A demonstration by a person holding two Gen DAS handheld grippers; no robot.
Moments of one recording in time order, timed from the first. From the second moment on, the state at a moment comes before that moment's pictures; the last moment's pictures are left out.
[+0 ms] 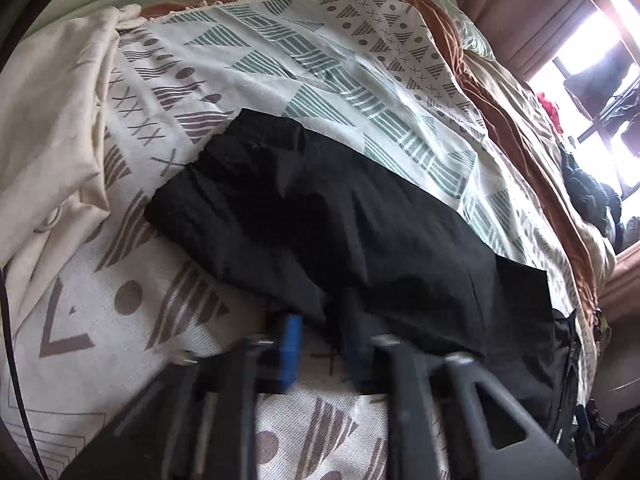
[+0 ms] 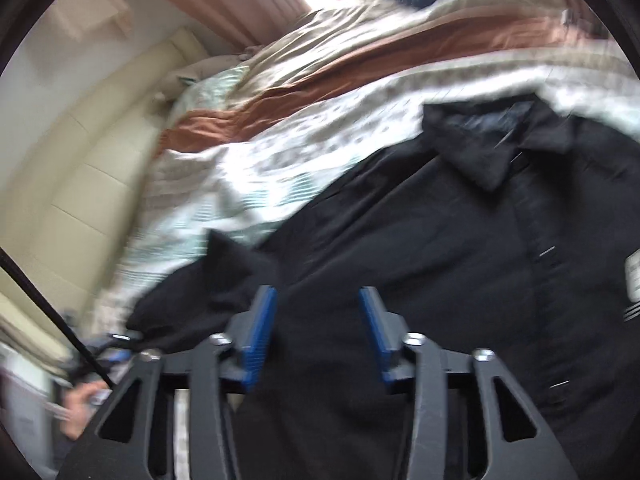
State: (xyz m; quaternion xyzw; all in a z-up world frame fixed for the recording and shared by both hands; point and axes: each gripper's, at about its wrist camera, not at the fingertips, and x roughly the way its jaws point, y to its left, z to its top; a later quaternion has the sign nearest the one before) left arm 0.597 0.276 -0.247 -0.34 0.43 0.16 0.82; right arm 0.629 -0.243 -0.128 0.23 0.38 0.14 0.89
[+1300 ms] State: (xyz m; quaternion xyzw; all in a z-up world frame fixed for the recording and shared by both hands) left arm 0.630 -0.011 0.068 -0.11 0.28 -0.10 0.95; right arm 0.464 -0.404 -0.093 0.30 0.33 0.03 0.89
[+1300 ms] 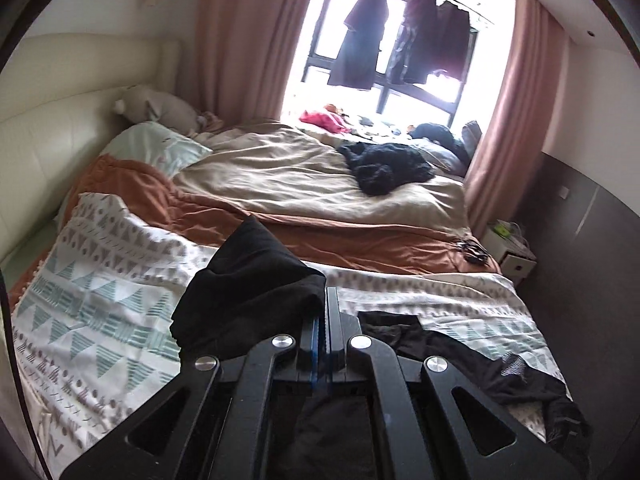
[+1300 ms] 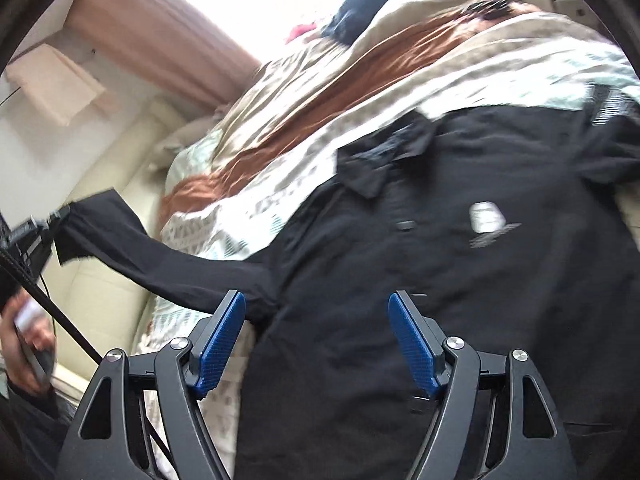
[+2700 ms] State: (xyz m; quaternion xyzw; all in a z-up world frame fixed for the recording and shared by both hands) left arm 0.619 -0.198 -0.084 -0.04 0.42 -0.20 0.89; right arm 0.409 -0.534 -0.129 0.47 0.32 -0.07 0.82
